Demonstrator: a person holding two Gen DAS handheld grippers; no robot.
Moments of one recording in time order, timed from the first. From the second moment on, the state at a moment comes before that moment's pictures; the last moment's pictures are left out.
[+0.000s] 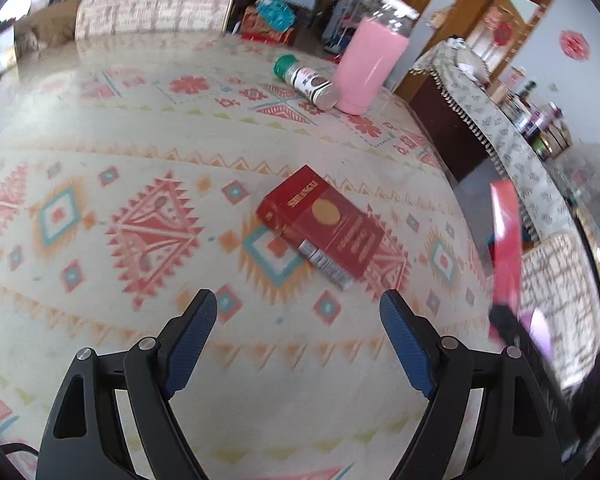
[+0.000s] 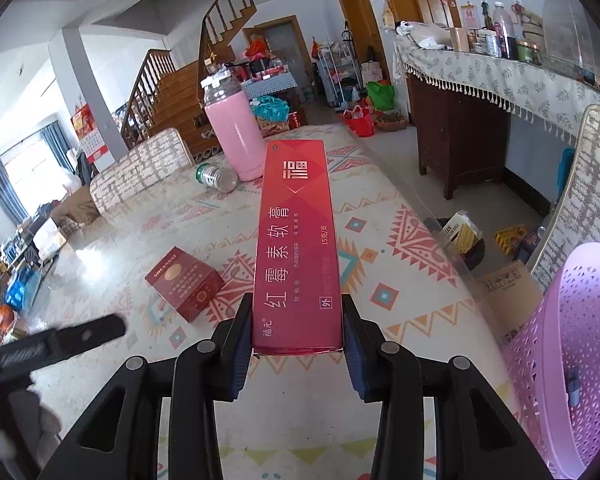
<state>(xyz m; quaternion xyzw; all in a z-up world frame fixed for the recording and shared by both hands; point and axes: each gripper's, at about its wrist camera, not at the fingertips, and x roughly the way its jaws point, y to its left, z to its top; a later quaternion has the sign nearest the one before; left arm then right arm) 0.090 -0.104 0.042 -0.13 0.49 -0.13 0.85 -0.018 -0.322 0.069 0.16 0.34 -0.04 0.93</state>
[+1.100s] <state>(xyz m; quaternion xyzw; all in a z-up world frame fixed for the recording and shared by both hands) 0.175 -0.184 0.021 -0.02 0.55 -0.06 0.83 -0.019 -0.333 0.068 0.17 0.33 -0.06 0.93</state>
